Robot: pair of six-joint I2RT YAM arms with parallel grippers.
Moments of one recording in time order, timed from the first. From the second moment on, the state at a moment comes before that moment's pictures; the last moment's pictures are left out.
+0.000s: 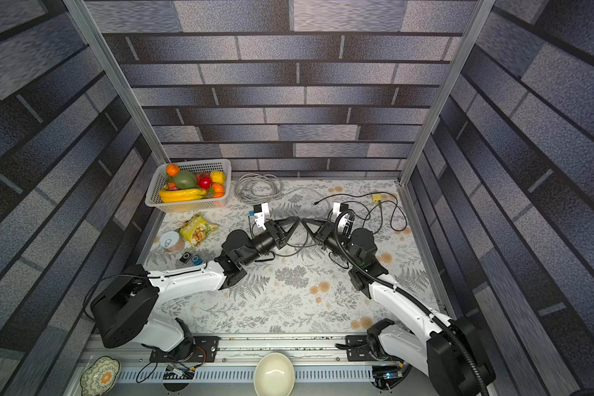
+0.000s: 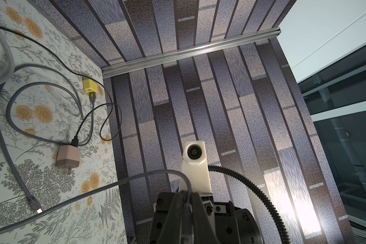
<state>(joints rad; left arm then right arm) -0.82 1.49 0.73 0.97 0.18 -1.37 0.50 1.07 0.54 0.62 -0.47 1.32</state>
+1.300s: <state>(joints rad) 0.09 1.34 1.03 -0.92 -0.05 -0.42 0.50 0.92 0.56 0.41 -0.60 0.89</state>
